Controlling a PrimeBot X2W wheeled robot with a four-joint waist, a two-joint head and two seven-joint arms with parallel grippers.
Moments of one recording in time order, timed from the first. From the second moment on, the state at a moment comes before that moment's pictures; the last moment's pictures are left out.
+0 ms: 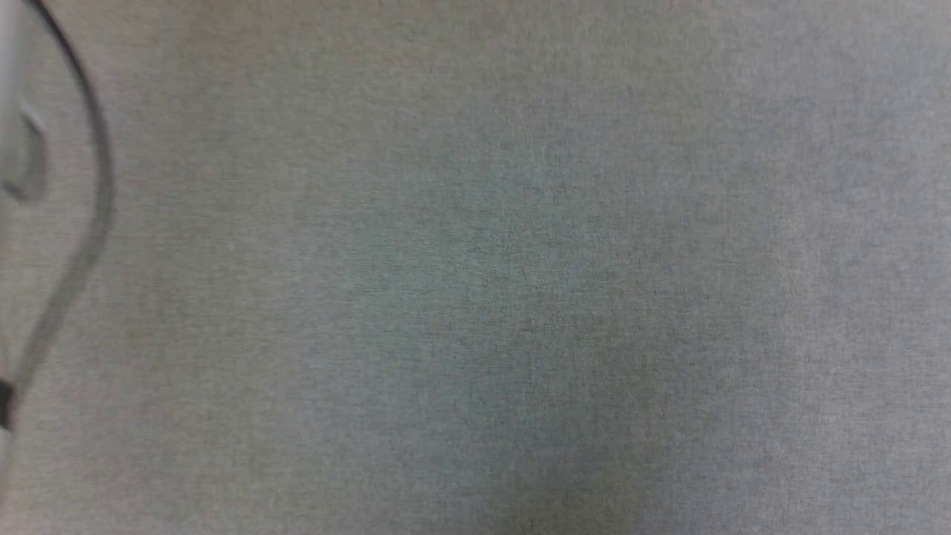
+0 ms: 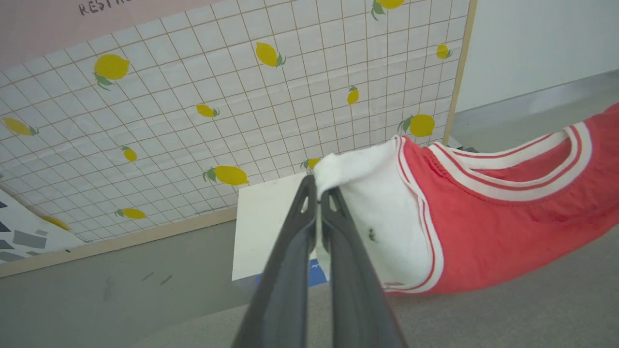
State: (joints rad) left arm -1.47 0.48 -0.68 0.76 -0.67 -0.08 0.05; right arm -1.59 -0.56 0.90 0.85 0.81 0.13 -0.04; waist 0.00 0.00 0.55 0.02
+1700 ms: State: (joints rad) left arm -0.14 0.94 -0.89 -0.22 -0.95 0.38 0.41; right arm -0.27 -1.02 0.74 0.22 1.11 0.13 0.61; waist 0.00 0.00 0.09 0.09
